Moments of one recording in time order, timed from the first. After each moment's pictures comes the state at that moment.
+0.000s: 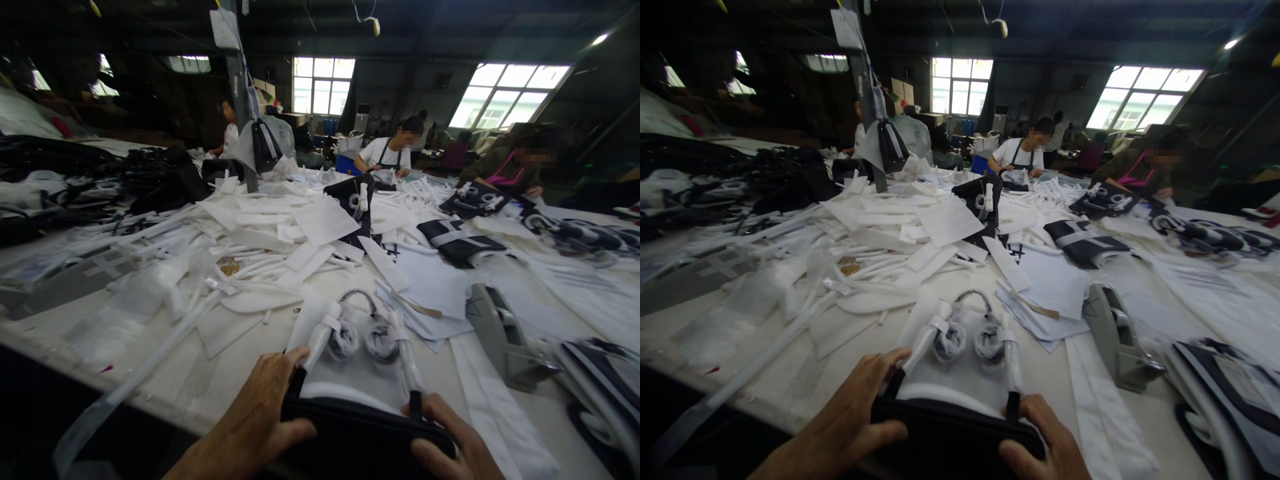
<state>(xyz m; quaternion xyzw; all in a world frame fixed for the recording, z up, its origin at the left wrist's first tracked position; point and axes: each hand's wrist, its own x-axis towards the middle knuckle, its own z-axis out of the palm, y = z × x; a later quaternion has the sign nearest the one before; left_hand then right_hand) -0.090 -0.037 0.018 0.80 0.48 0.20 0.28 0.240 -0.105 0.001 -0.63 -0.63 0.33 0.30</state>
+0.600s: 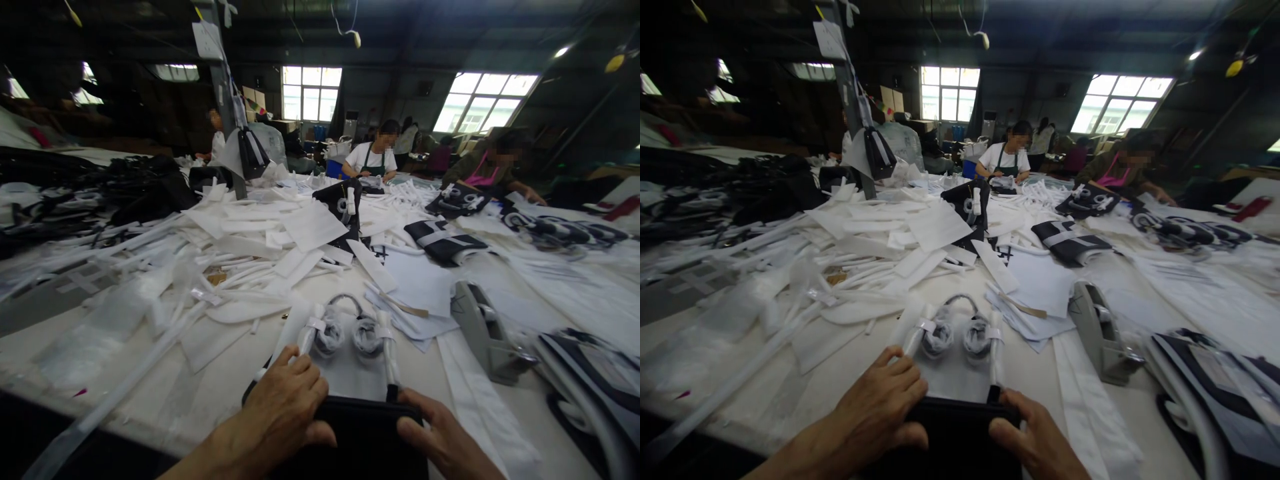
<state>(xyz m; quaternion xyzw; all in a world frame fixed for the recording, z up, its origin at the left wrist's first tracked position) -0.037 -0.010 0.020 0.95 0.29 0.12 0.03 0.251 -0.082 0.007 -0.60 -0.62 0.44 0.25</state>
